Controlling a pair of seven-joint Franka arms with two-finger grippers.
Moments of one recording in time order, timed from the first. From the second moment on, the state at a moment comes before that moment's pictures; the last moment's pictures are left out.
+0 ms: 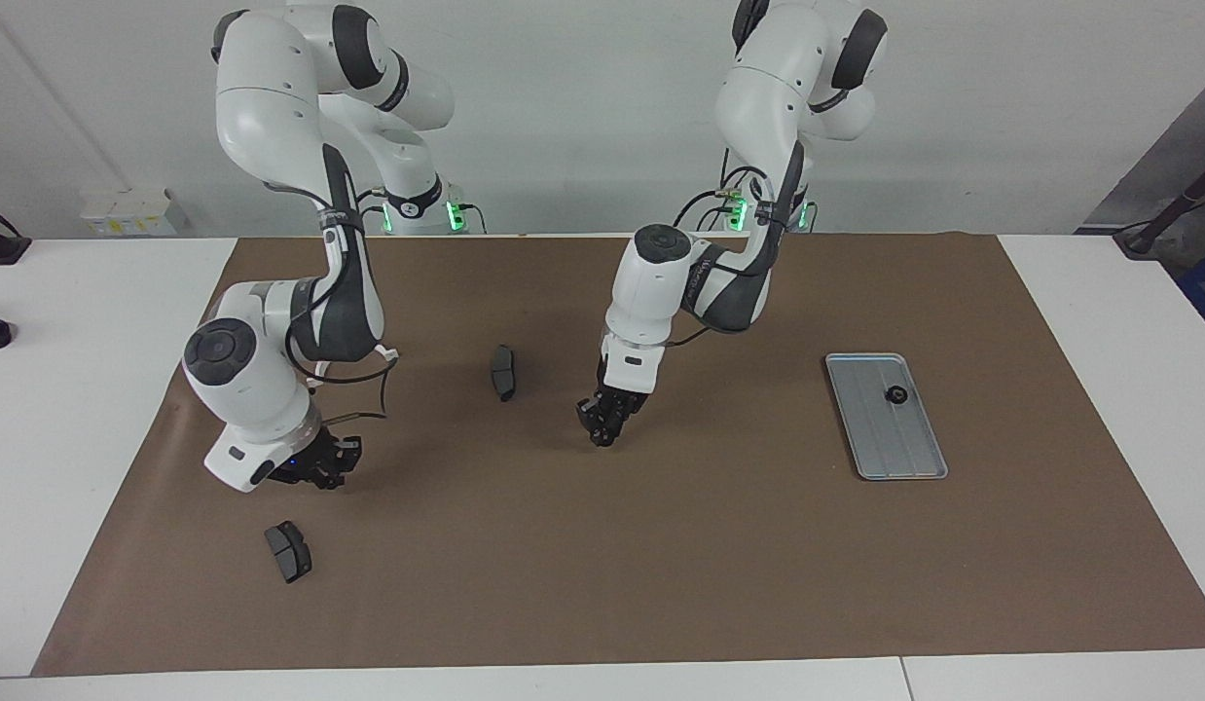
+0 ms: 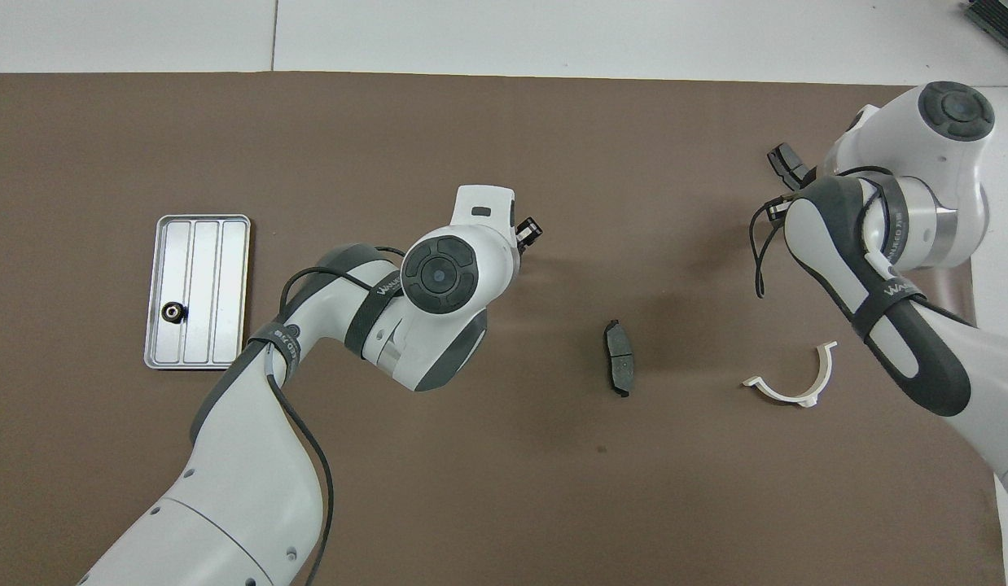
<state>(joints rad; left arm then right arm) -0.56 0.51 -0.11 -1.72 0.05 2.60 -1.30 -0.12 0.55 0.08 -1.59 -0.10 2.14 -0.19</state>
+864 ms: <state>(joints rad) -0.49 0.38 -0.09 -1.70 0.05 2.32 -1.25 -0.07 0.53 0.10 -1.63 -0.10 2.21 -0.11</state>
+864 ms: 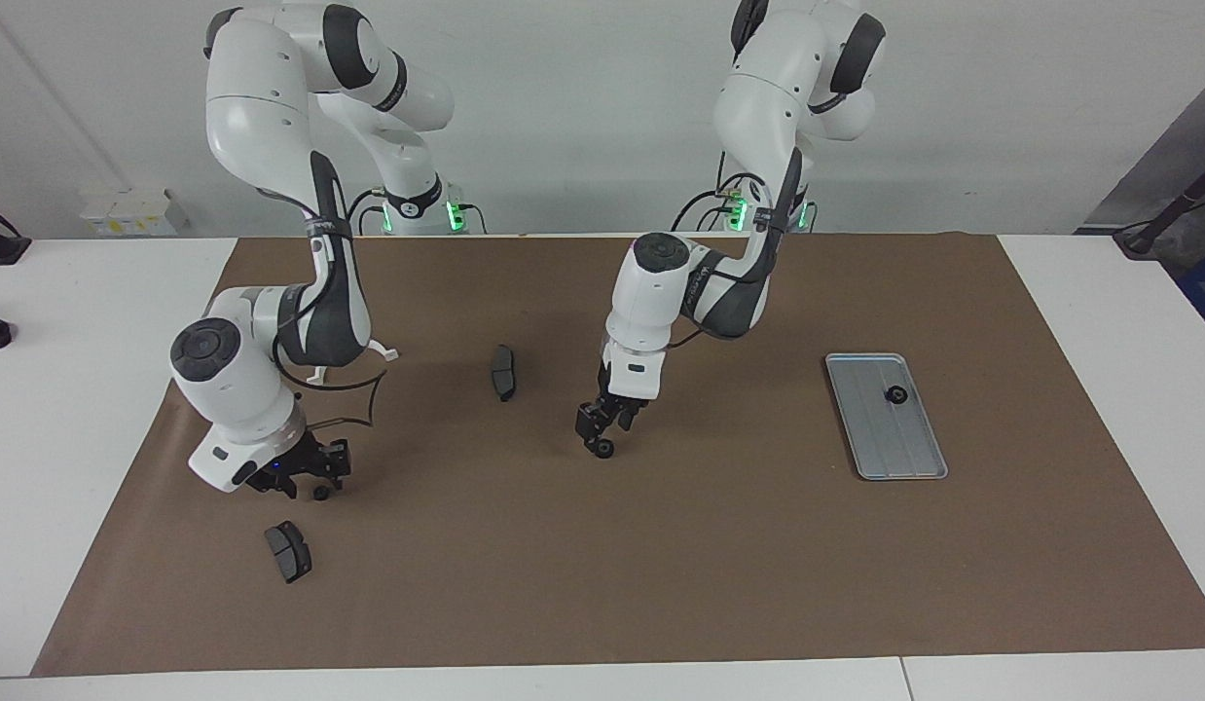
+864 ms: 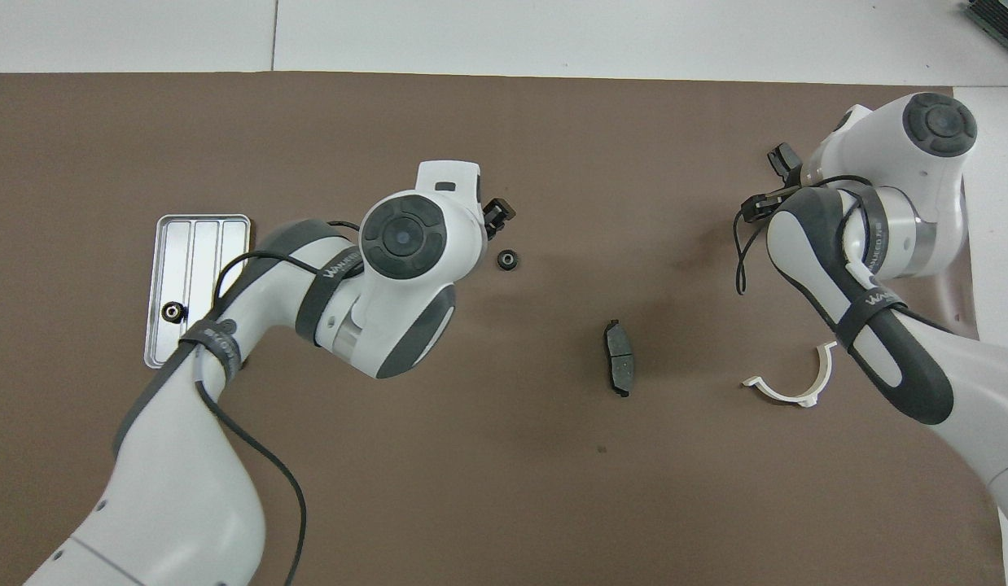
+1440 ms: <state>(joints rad) -0.15 0.22 -0.08 -1.75 0.04 2.03 -0.77 0.29 0.52 0.10 -1.60 -0.10 2.21 0.35</state>
